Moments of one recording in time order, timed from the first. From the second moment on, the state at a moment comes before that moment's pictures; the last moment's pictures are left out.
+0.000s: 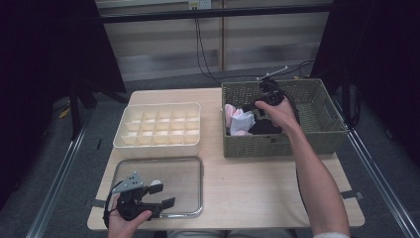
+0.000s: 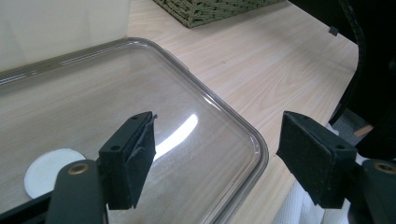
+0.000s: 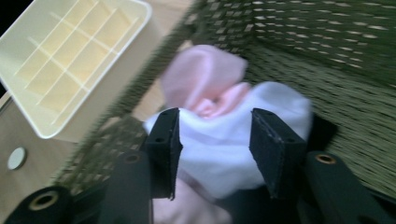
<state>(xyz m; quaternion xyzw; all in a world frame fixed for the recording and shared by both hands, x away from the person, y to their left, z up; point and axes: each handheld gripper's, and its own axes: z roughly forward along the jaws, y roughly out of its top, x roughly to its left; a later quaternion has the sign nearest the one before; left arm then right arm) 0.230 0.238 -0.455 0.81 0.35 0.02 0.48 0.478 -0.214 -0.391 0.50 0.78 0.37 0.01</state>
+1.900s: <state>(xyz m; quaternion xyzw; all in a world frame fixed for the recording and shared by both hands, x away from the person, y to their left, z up) 0.230 0.239 -0.456 0.81 0.34 0.02 0.48 0.479 -0.262 -0.396 0.55 0.74 0.39 0.02</state>
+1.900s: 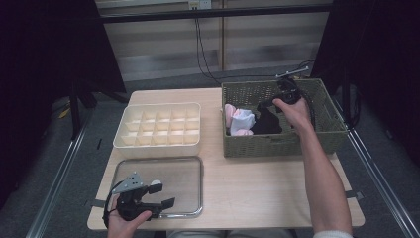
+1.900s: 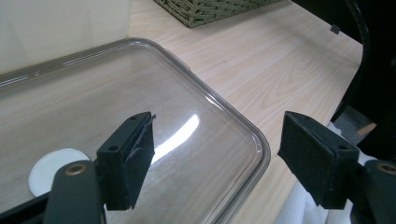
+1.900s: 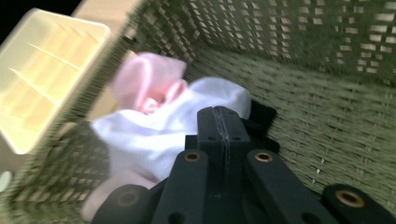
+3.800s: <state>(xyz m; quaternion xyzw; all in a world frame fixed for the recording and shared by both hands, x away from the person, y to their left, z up) 0.240 0.247 -0.457 0.80 0.35 0.04 0.49 0.434 -0.268 -0.298 0.47 0.69 0.54 0.08</state>
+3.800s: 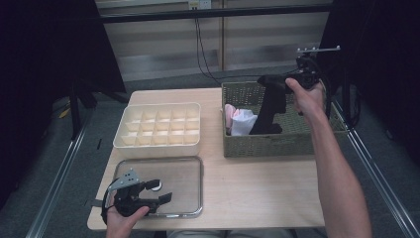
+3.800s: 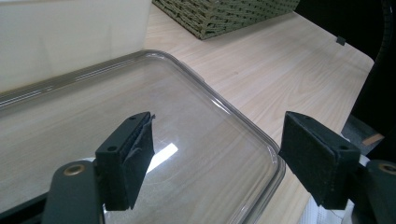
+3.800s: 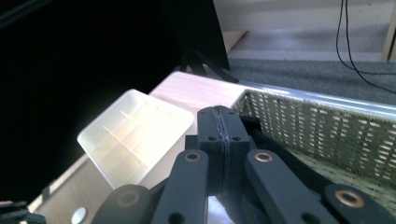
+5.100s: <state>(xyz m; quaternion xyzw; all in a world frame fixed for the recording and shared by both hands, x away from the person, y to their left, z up) 0.253 0.214 -0.441 0.81 0.31 0.05 0.50 0.411 -0.264 -0.238 0.43 0.68 0.59 0.12</state>
